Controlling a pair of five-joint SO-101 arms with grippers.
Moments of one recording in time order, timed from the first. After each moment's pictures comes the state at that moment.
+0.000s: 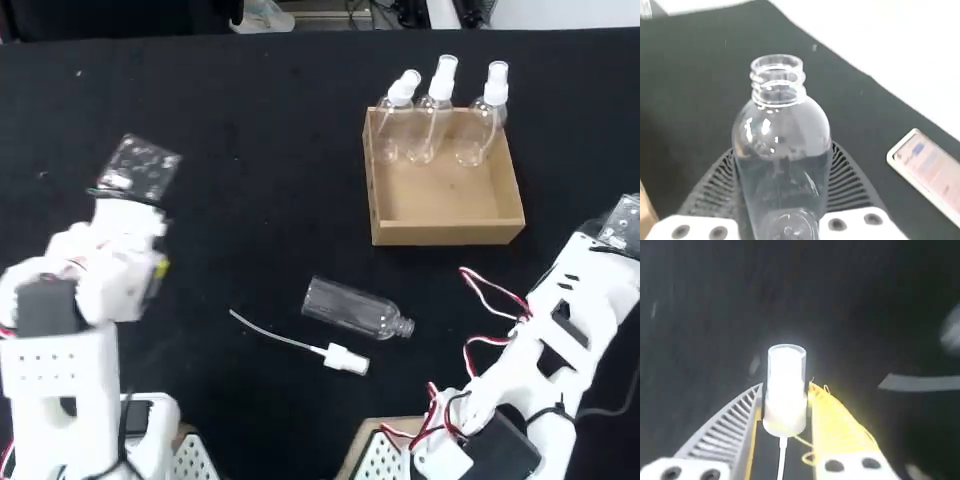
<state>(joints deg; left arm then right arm) -7.4 -54.7 29.8 86.5 -27.2 46.8 -25.4 69.7 -18.5 13.9</state>
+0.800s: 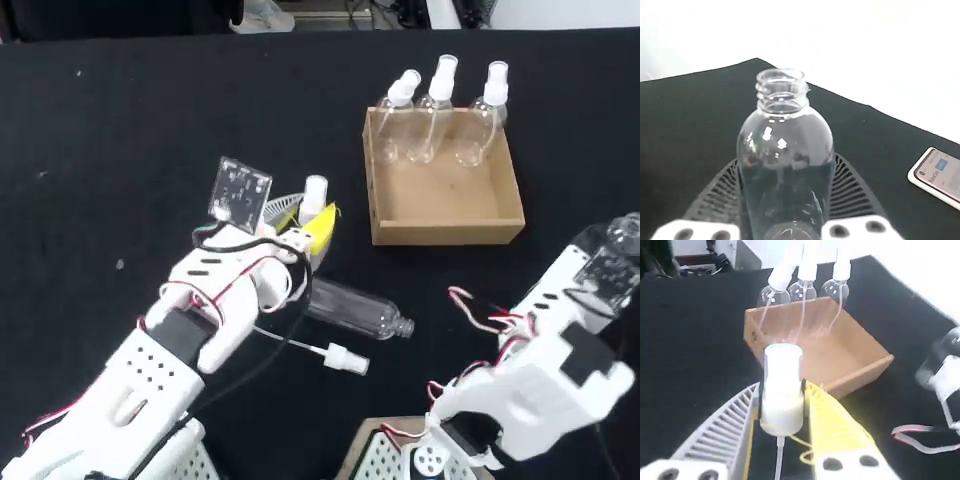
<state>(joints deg) 29.4 -56.7 63.4 17.0 10.7 47.7 17.1 69.6 -73.1 7.2</state>
